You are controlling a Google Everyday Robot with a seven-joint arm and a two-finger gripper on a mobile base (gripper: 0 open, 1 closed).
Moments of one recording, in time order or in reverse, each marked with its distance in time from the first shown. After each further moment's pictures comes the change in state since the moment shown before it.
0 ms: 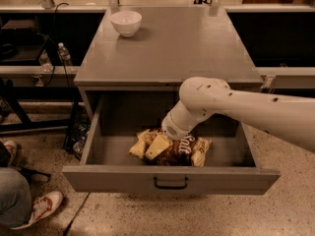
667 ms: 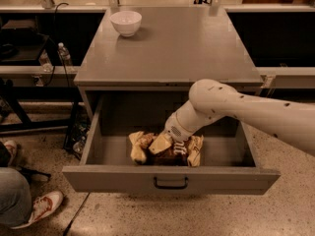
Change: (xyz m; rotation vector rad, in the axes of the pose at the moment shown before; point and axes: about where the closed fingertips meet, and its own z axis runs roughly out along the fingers) arm 0.001 0.002 0.000 -0.066 -0.085 0.030
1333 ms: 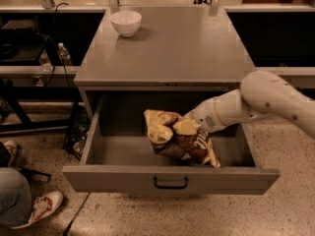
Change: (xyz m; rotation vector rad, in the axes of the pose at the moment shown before) arm -0.004 -0.007 -0.097 -0.030 -0.291 -0.027
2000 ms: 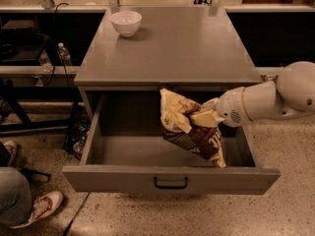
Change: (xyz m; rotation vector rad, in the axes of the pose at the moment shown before) arm -0.012 0.001 -0.079 0.088 -0.094 -0.092
